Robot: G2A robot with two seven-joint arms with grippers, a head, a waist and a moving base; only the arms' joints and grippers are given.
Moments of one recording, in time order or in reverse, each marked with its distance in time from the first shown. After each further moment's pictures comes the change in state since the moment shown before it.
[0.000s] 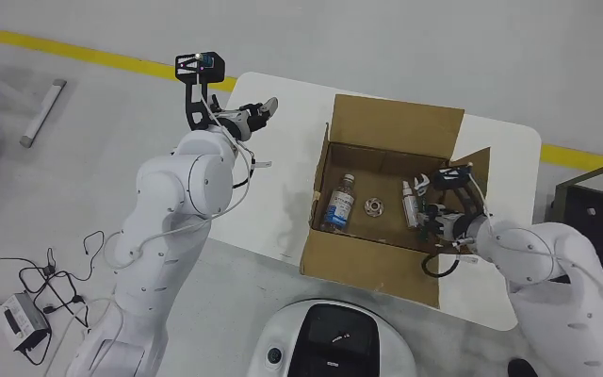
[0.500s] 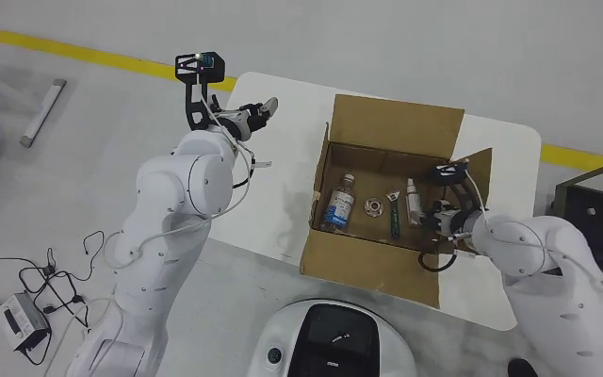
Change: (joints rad) left arm 0.000 0.000 0.000 0.000 0.000 0.000 0.000; right arm 0.035 -0.002 -0.024 0.028 -0.015 0.010 -0.006
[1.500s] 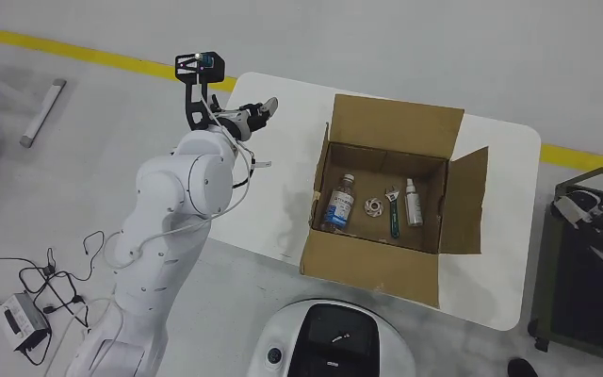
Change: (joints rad) left arm 0.000 0.000 0.000 0.000 0.000 0.000 0.000; right arm -0.519 0.015 0.879 -0.008 0.701 -0.705 -0.350
